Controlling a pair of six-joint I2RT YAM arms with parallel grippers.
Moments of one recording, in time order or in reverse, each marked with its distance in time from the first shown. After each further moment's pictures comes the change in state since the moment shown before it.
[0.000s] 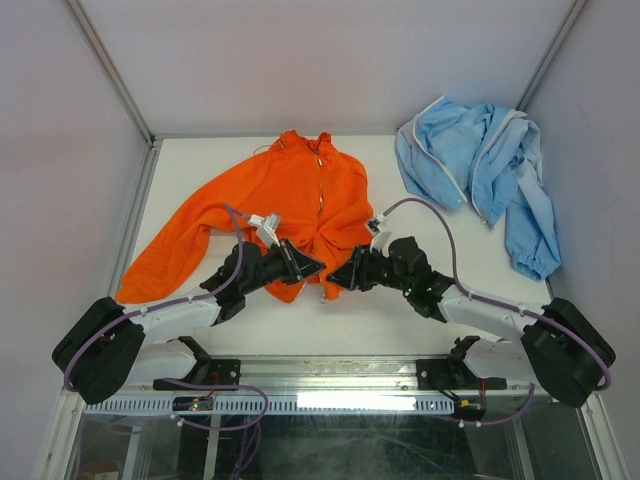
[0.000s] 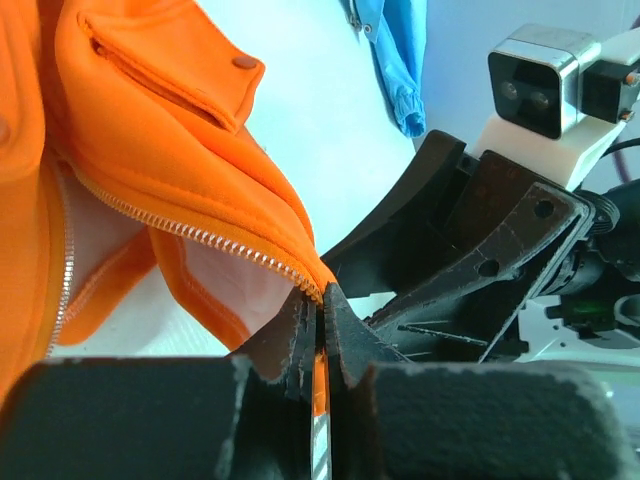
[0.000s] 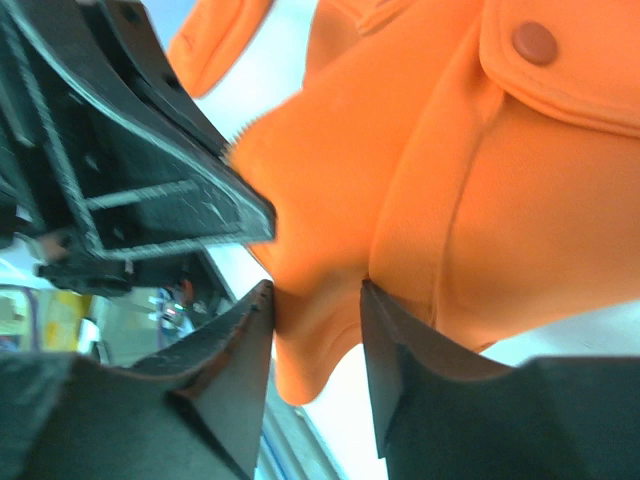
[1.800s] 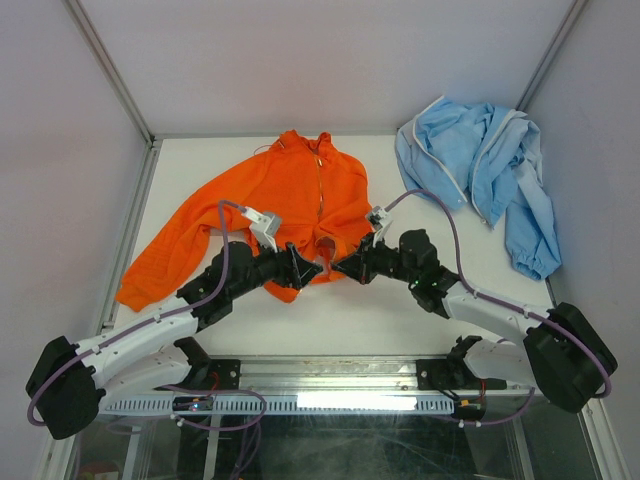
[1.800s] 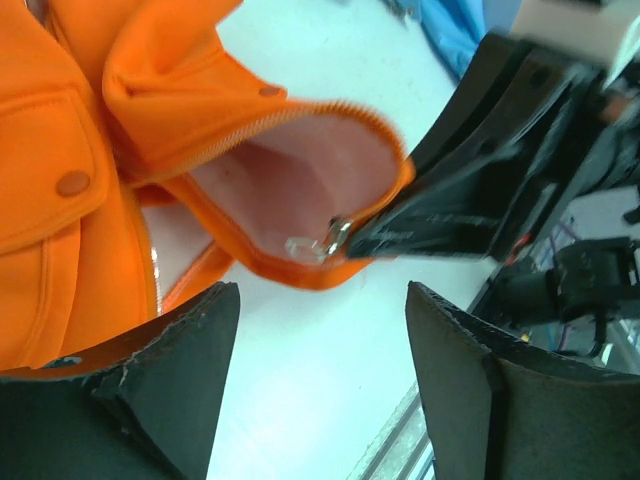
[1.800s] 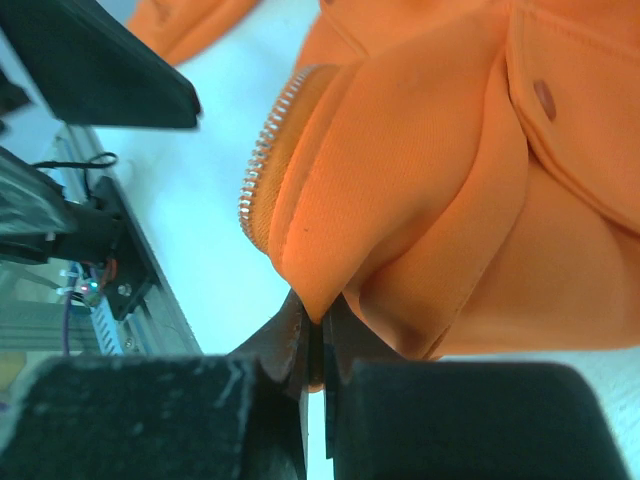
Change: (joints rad) left arm -0.073 -0.261 0.111 -0.389 -0.136 0.393; right arm -0.051 -0.010 0.018 0.067 -0.092 -0.249
